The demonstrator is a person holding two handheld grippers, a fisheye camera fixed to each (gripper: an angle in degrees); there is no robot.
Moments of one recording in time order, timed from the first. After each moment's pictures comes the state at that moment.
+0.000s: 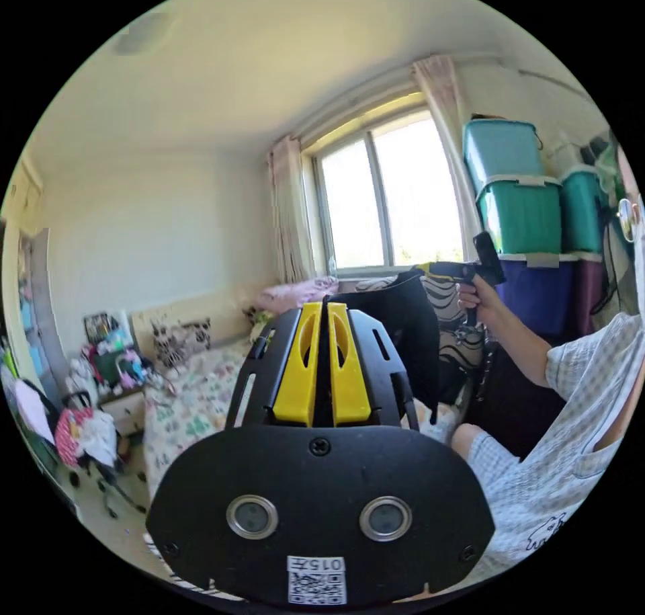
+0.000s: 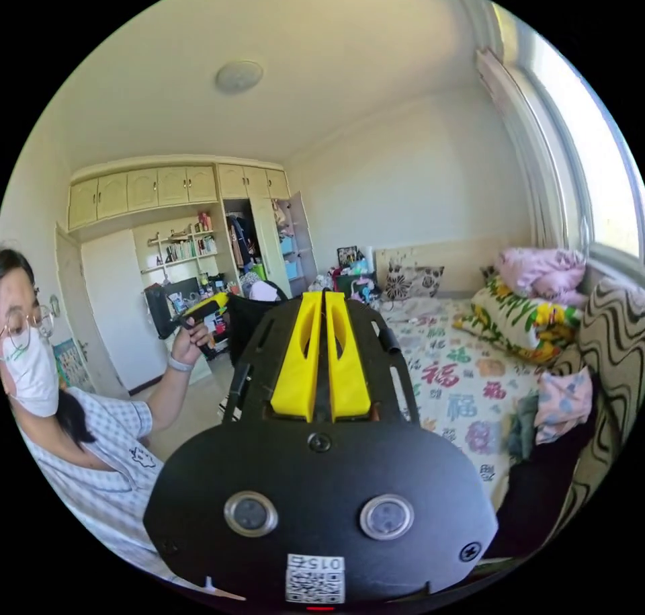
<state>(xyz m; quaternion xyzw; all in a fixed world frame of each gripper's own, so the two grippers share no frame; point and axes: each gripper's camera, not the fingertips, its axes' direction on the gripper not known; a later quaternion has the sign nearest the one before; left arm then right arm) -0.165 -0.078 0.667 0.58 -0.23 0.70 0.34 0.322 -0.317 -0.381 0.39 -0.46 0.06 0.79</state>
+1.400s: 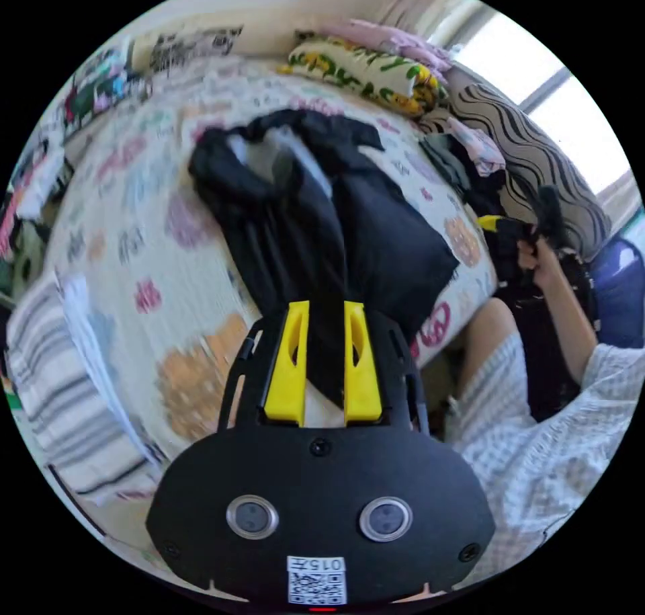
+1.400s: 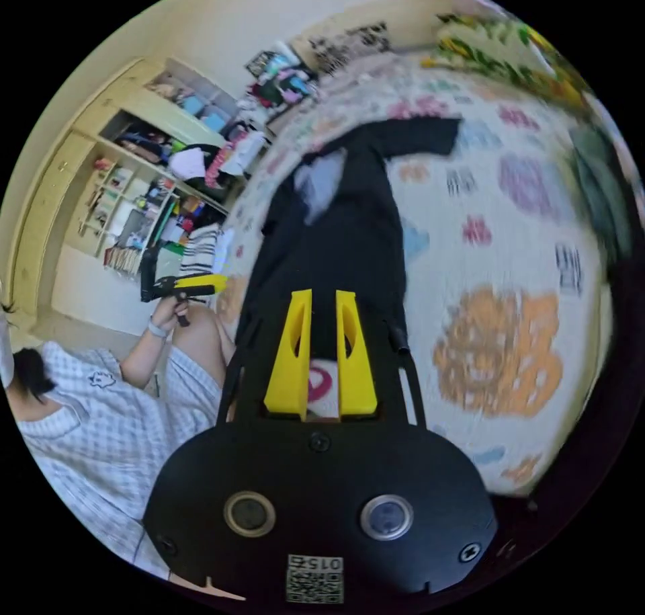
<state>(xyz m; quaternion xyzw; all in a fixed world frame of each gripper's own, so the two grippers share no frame) -0.150 -0.560 0.664 0.35 -0.37 0.41 0.76 0.215 -0.402 0.033 -0.09 -0.54 0.05 0.83</state>
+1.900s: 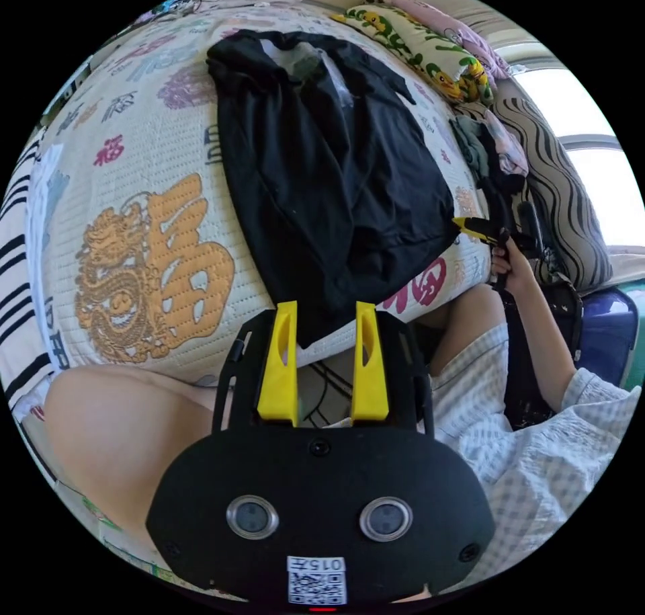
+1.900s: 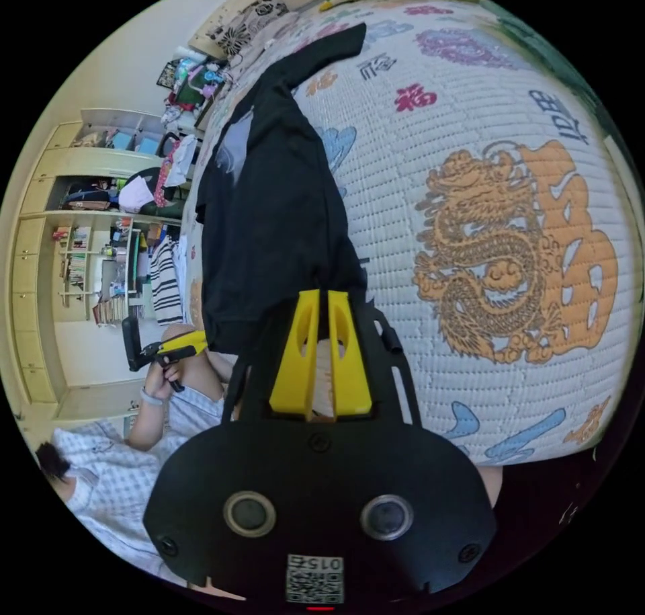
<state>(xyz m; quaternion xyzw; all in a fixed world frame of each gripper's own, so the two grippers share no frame) -0.189 -0.599 0.611 0.31 -0.32 0.31 0.84 0.281 -0.400 0.119 -0.22 -0.53 0.14 0.81</state>
